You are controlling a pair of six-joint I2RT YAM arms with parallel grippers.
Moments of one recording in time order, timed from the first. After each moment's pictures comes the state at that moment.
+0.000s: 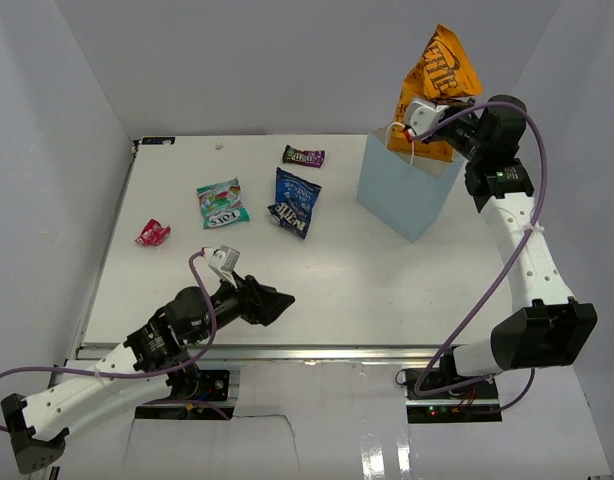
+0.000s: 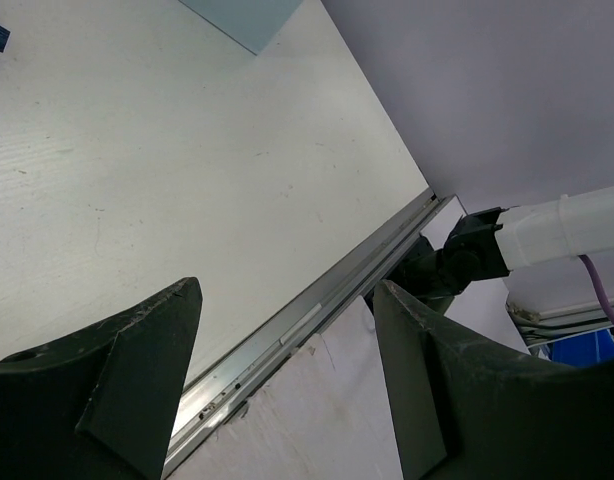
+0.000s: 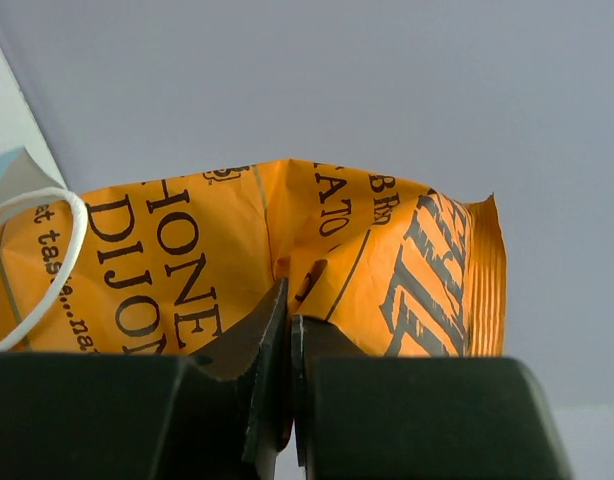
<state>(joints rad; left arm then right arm) -0.98 0.44 0.41 -0.12 -0.09 -0.71 0.08 1.41 1.49 -0.08 -0.50 -1.19</state>
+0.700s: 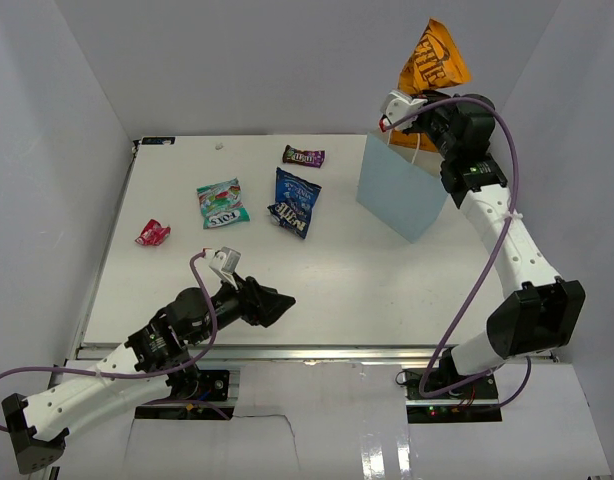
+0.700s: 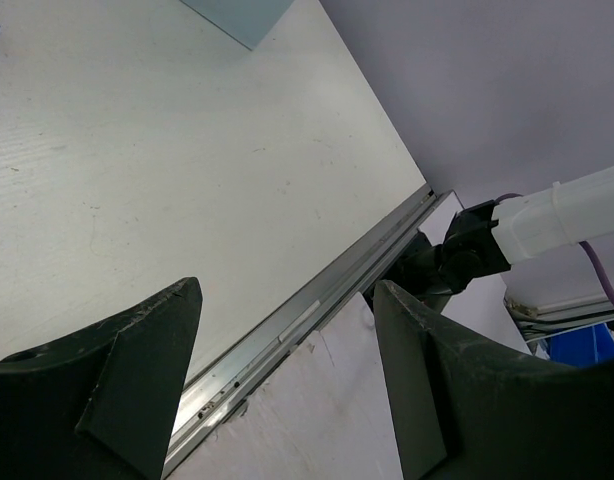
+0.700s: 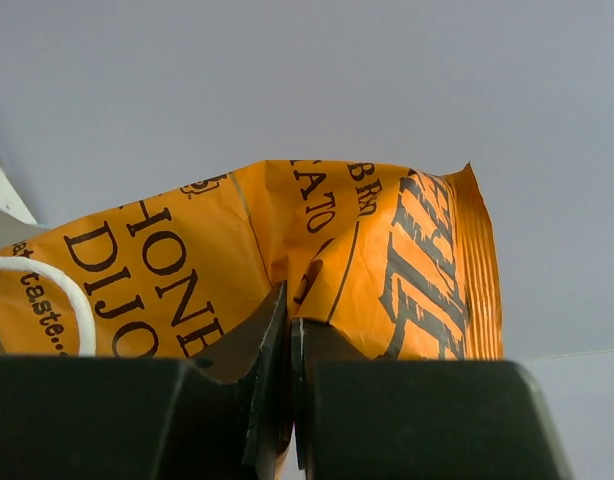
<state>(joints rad) -0.98 0.44 0.40 -0.10 -0.08 -0.71 0.22 1.48 1.49 0.05 -0.20 -1.23</state>
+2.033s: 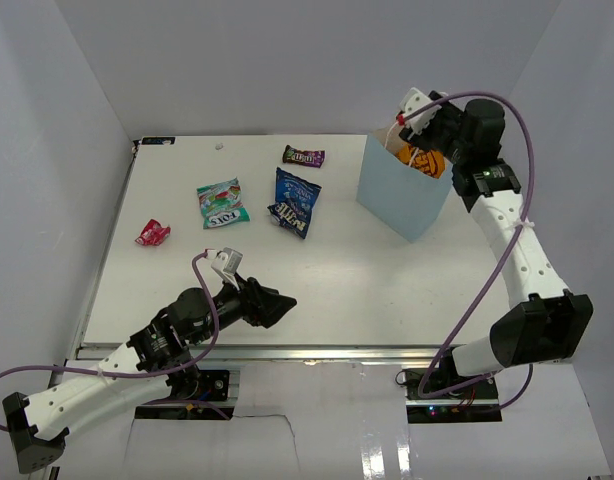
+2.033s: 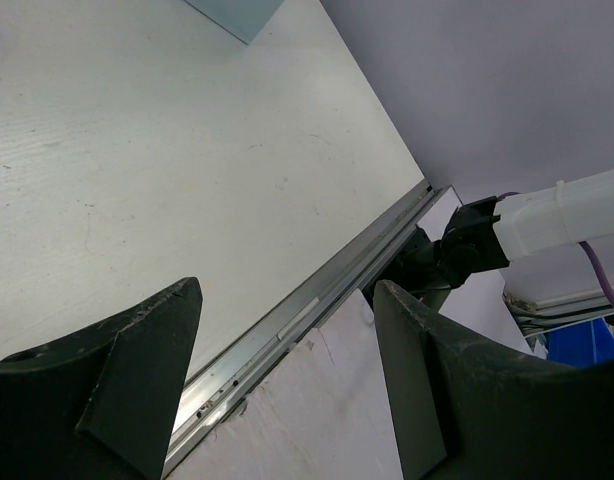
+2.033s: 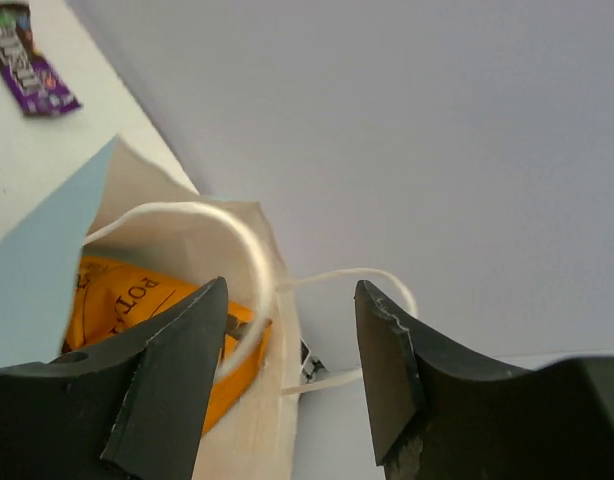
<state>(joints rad) -0.98 0.44 0.39 -0.08 -0.06 -0.71 0.18 1.43 1.41 -0.12 -0.29 -0.95</state>
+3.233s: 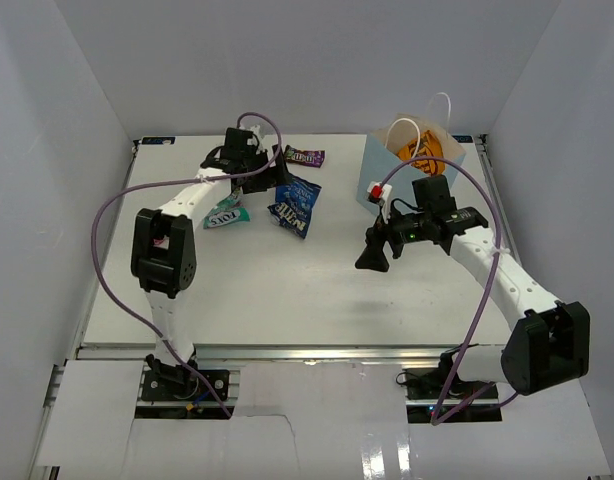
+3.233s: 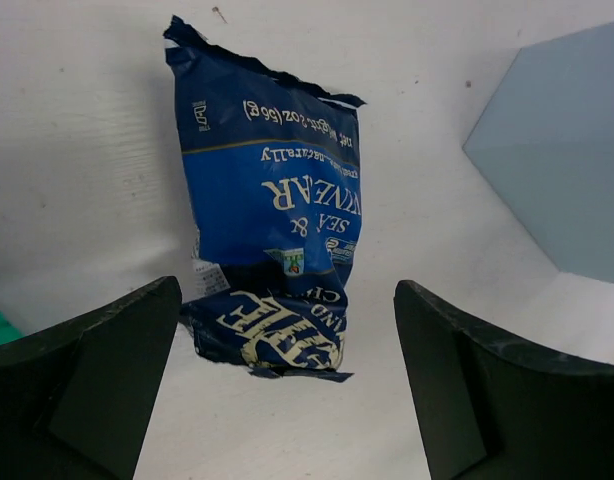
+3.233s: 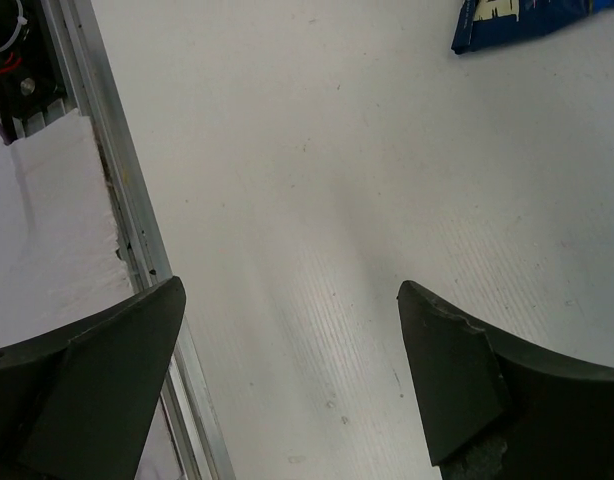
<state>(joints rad) -0.29 1.97 1.61 -0.36 0.24 -0.44 0.33 1.31 1.06 -0.65 -0.85 -0.44</state>
